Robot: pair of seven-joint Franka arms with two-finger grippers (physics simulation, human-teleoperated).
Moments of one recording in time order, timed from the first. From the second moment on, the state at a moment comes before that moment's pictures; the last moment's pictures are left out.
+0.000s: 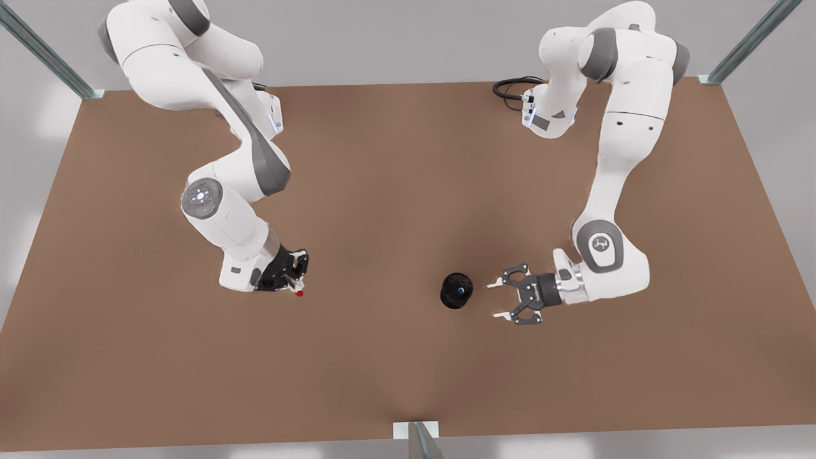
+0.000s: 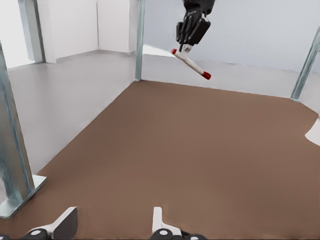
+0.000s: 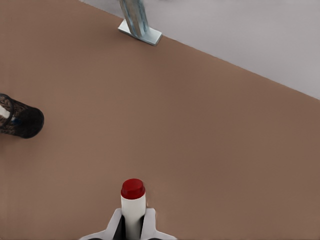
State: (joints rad) left arm -0.04 0.62 -0.13 -1.50 -1.19 2.03 1.93; right arm -0.13 0.40 0.61 -1.57 -0.10 2.17 -0.06
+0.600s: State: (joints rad) left arm -0.10 0.35 -0.01 -1.31 0.03 1.67 0.69; right arm 0.59 0.77 0.19 -1.05 -0.13 2.79 0.06
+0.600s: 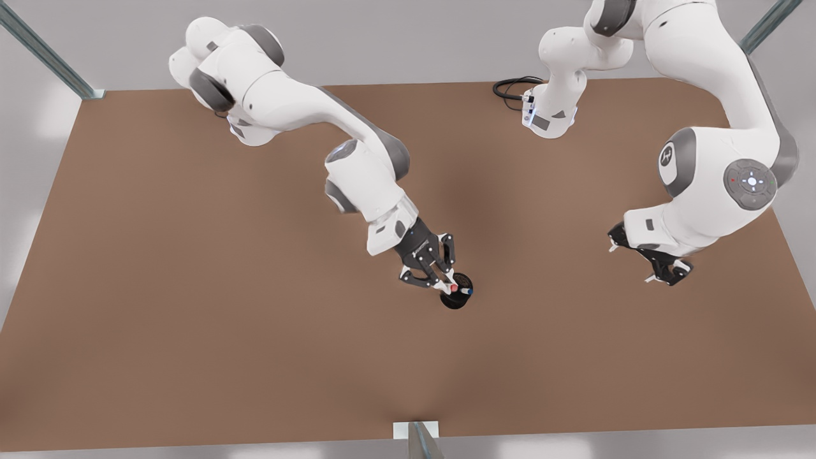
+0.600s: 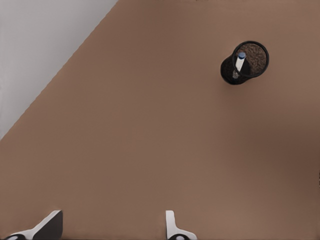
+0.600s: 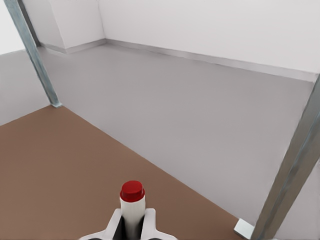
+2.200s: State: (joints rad) left arm -0.08 0.46 -0.02 -1.30 0.04 1.75 -0.38; right arm 0.32 0.52 0.32 -1.24 -0.34 2.82 0.27
